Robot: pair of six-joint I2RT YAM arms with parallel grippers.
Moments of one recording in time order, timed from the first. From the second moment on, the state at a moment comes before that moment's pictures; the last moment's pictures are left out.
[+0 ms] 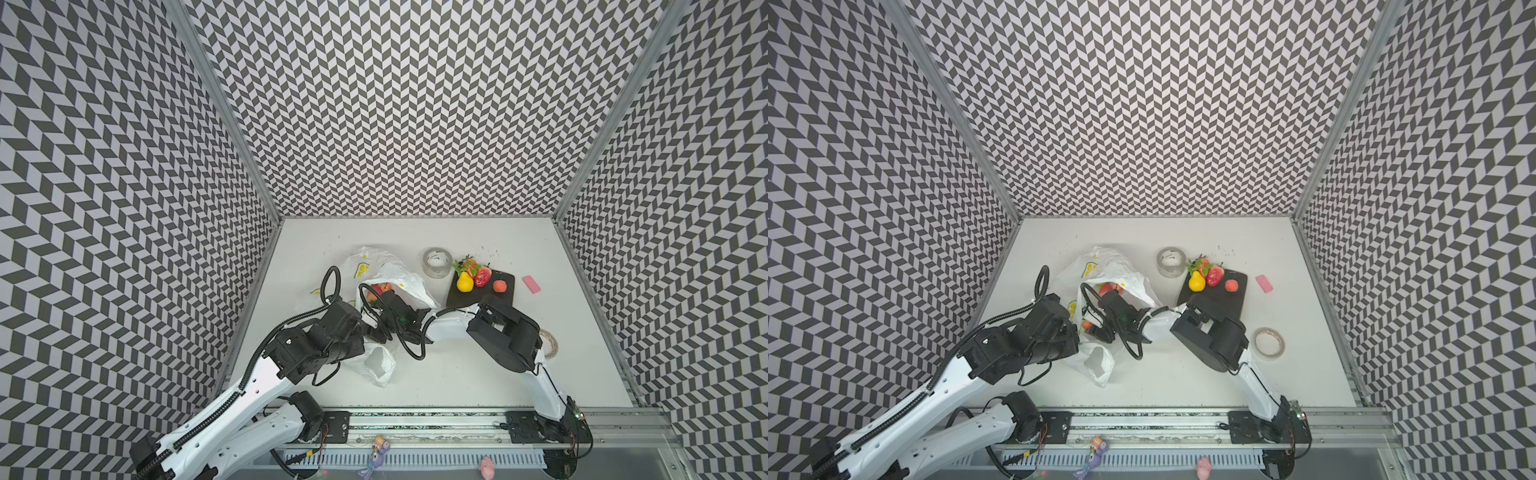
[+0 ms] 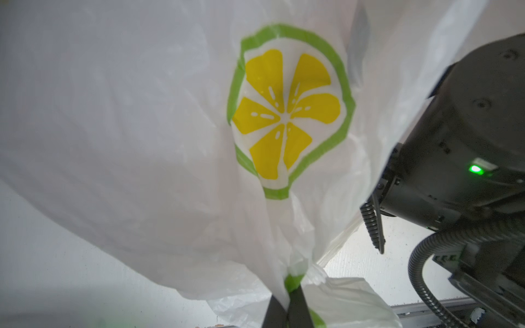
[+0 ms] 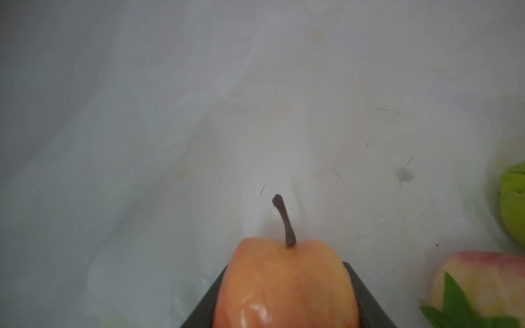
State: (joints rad) left arm -0.76 0.81 0.83 -1.04 -0.14 -0.91; right arm 1.01 2.20 1.29 0.27 -0.20 -0.24
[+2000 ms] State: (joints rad) left arm -0.75 0.82 0.81 -0.93 -0.16 -0.94; right arm 0.60 1.18 0.62 -0.16 -0.02 0.25
